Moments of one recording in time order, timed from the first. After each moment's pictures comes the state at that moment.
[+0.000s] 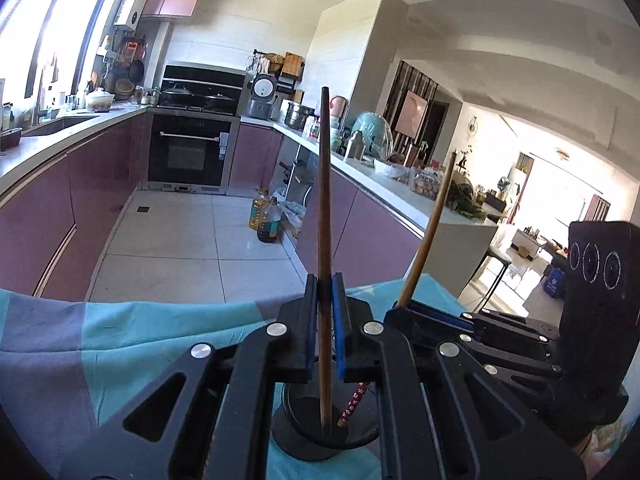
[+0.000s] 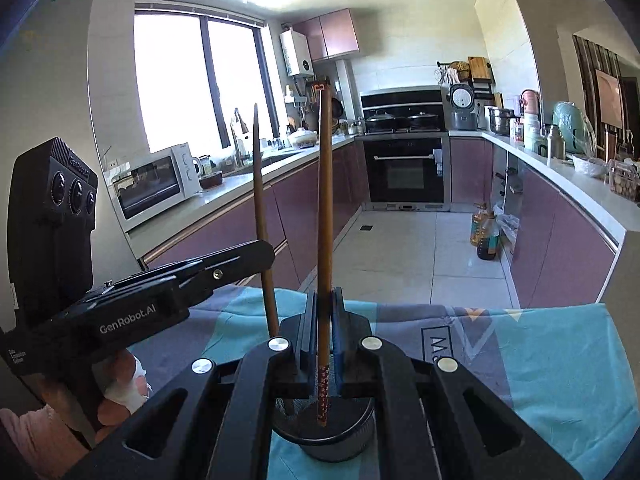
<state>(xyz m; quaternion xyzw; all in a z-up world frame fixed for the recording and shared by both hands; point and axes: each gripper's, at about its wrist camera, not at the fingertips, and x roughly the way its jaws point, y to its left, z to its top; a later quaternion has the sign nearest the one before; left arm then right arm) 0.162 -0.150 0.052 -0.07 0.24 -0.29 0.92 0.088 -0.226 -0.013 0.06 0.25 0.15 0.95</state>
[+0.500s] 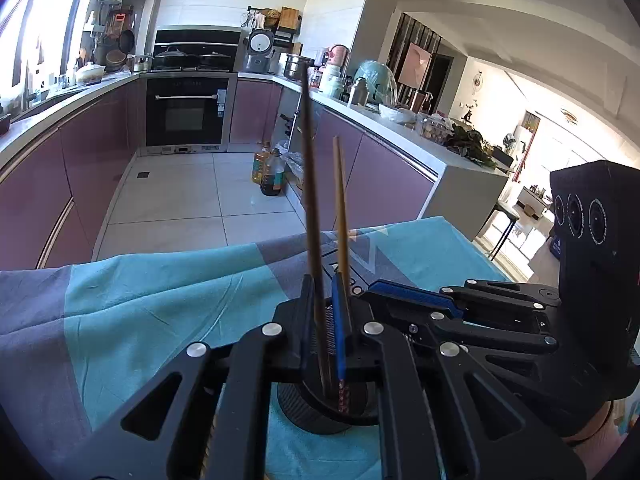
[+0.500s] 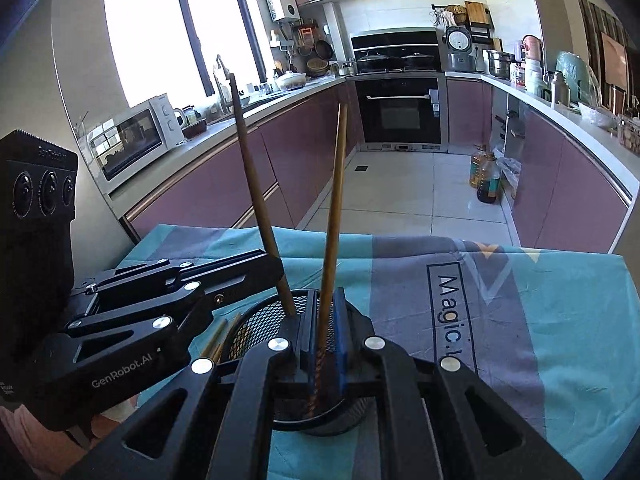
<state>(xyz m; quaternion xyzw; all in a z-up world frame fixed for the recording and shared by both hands) 0.196 -0.173 -0.018 -0.02 0.32 -0.29 0.90 0.113 -0.217 -0.052 0.07 0.34 0.14 0.93</state>
